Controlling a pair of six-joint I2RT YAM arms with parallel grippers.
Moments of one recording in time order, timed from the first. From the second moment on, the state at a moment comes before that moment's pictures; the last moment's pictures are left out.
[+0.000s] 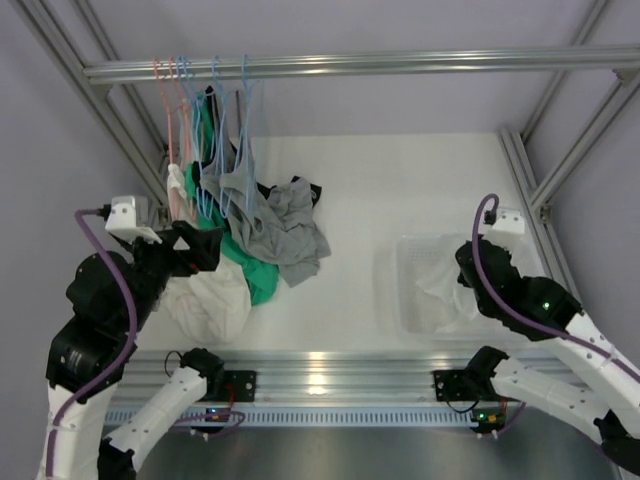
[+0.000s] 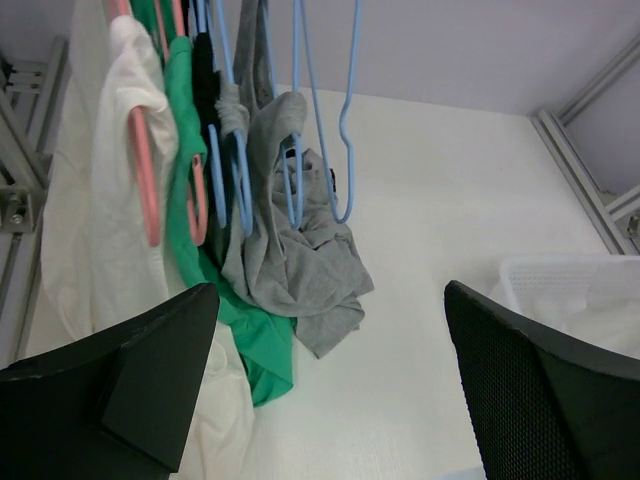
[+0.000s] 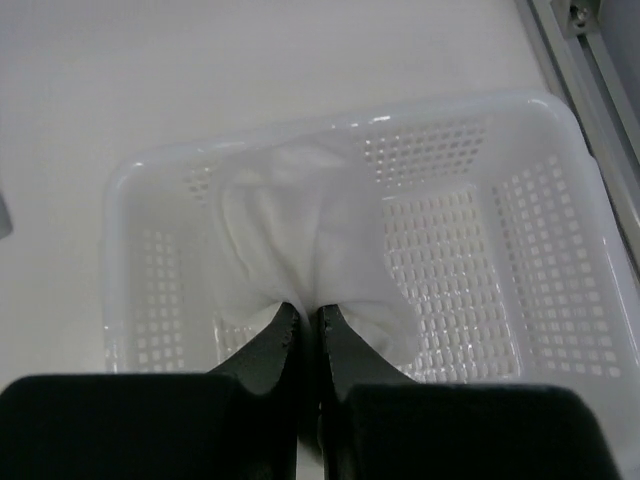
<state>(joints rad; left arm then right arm) -0.41 0.58 1.29 -0.83 -0.21 -0.34 0.80 0.72 1.00 -1.01 0.81 0.62</state>
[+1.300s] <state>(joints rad) -0.41 1.32 1.87 -0.84 -0.33 -0.19 0.47 0.86 1.12 -0.77 0.09 0.23</state>
